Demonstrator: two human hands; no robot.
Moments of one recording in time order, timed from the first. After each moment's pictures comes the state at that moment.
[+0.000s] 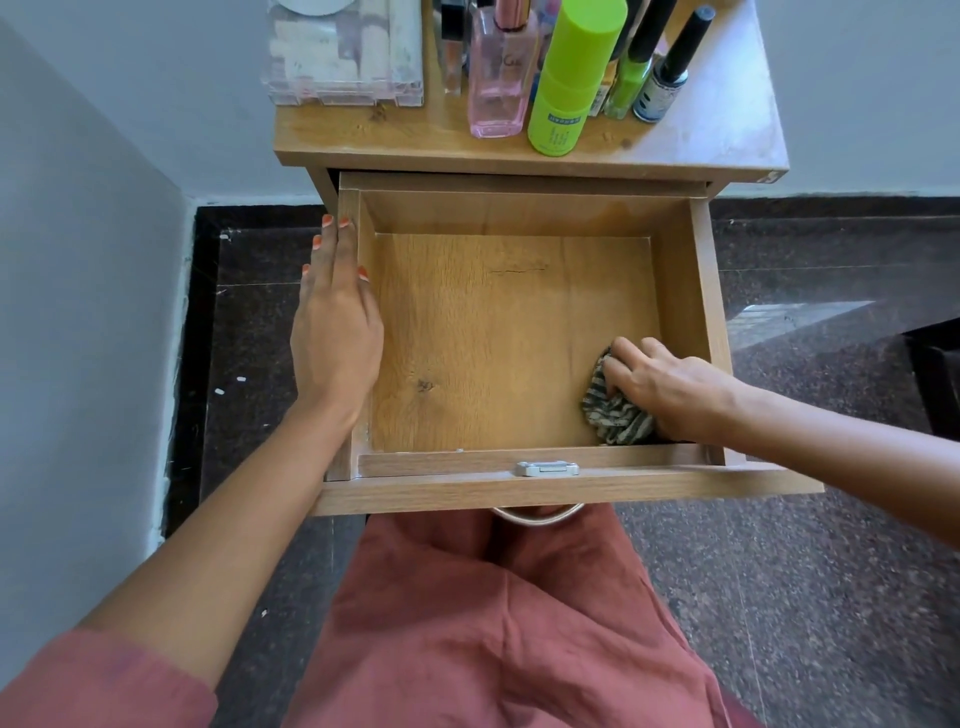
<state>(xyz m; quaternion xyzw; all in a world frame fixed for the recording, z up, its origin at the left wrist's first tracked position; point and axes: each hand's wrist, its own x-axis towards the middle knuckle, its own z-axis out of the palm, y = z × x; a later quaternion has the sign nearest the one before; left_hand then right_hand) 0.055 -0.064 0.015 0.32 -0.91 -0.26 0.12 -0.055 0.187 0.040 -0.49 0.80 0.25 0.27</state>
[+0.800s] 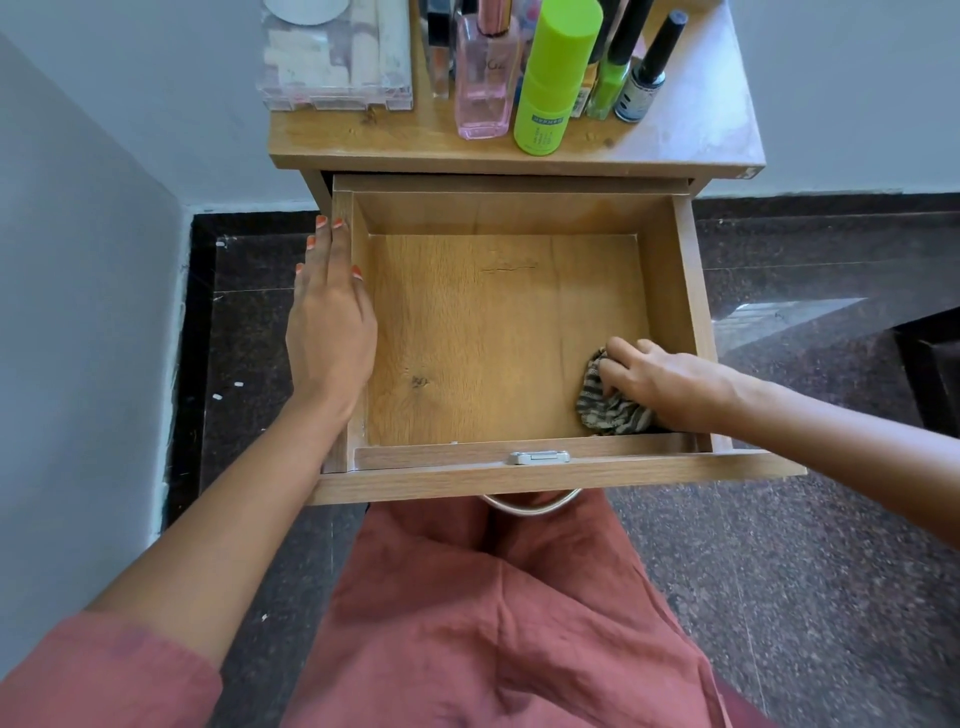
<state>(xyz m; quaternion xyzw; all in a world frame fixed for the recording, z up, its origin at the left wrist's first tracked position) 0.055 -0.066 0.013 0.31 -0.91 -0.24 0.12 -0.058 0.197 0.041 -0.52 0.78 0.25 0.26</state>
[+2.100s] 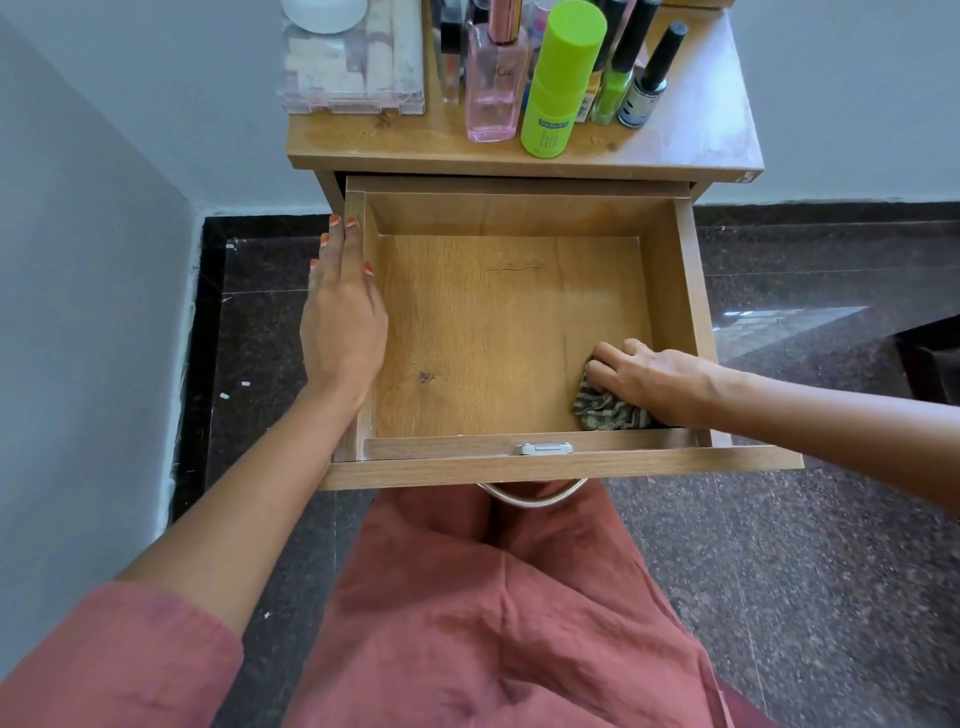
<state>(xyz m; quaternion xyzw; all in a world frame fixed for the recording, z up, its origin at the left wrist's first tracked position) 0.056 -0.063 0.017 0.32 -0.91 -0.25 0.12 -0.056 0.190 0.035 -0.56 0.75 0.27 0.22</state>
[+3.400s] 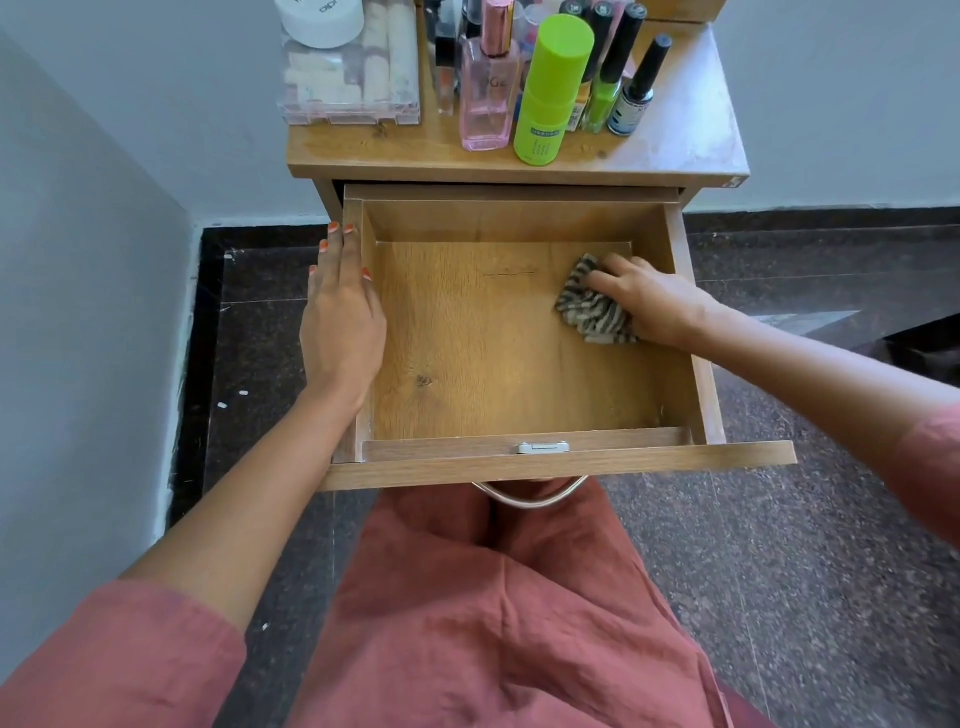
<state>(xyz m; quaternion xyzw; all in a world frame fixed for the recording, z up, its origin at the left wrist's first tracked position) 0.055 -0.065 0.017 0.32 -0.91 -0.26 0.11 -0.107 0.165 0.043 -0.42 0.88 0.11 0.20</state>
